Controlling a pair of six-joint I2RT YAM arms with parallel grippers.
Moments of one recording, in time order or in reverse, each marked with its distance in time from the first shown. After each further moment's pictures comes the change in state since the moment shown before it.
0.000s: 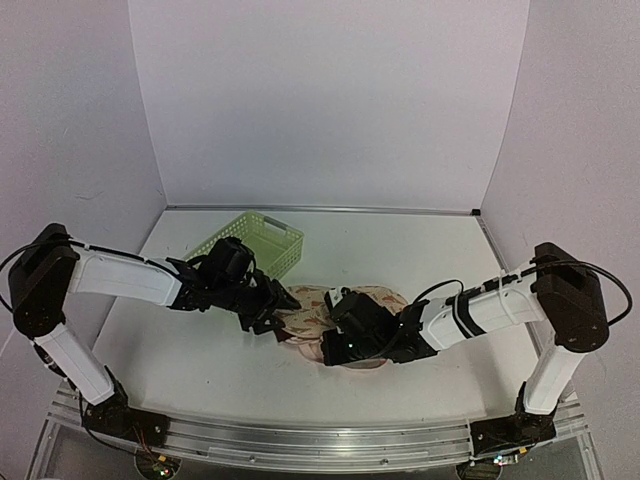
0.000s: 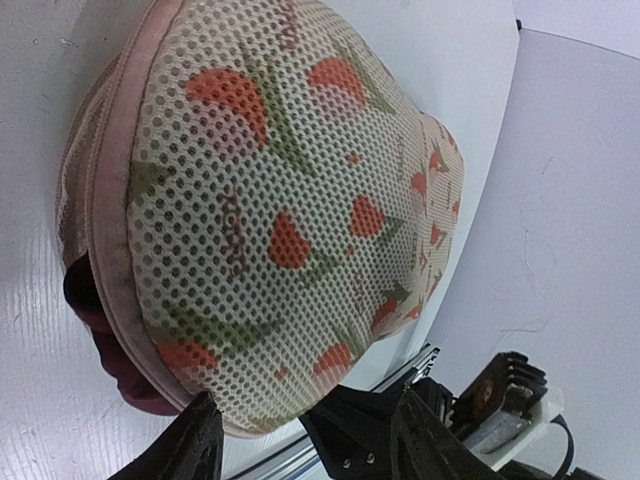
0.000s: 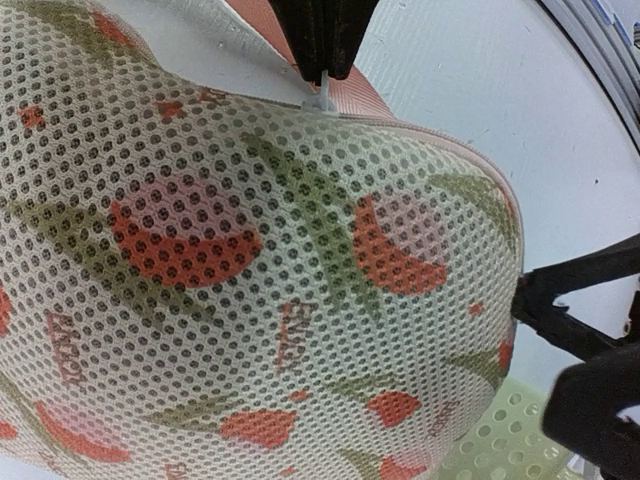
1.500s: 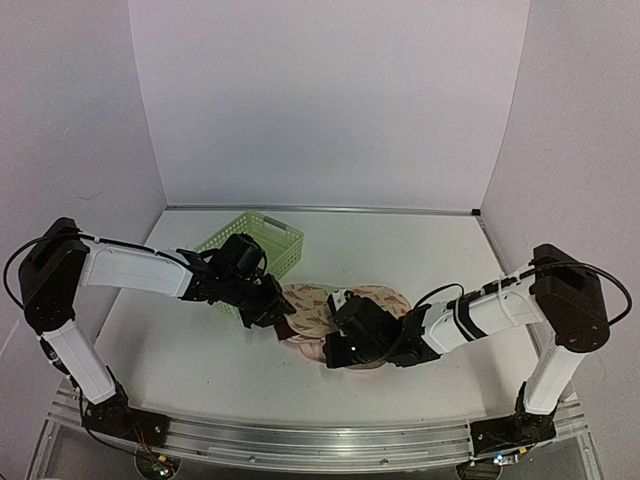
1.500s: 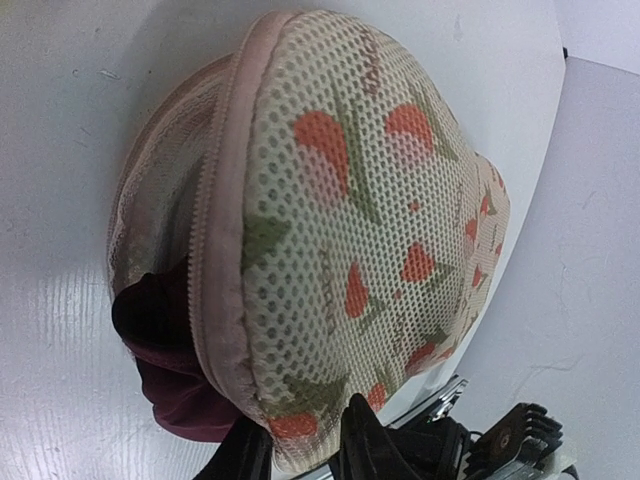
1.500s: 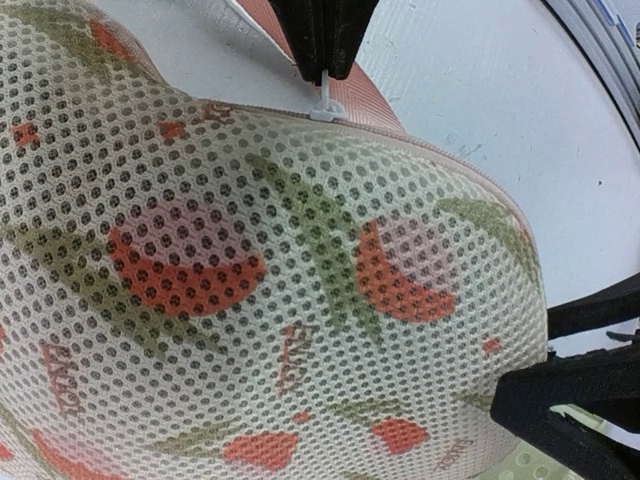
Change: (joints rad) left arm -0.009 0.081 0.108 -0.137 -0.080 -0.002; right arm 0.000 -0.003 -0.043 0.052 0.002 0.010
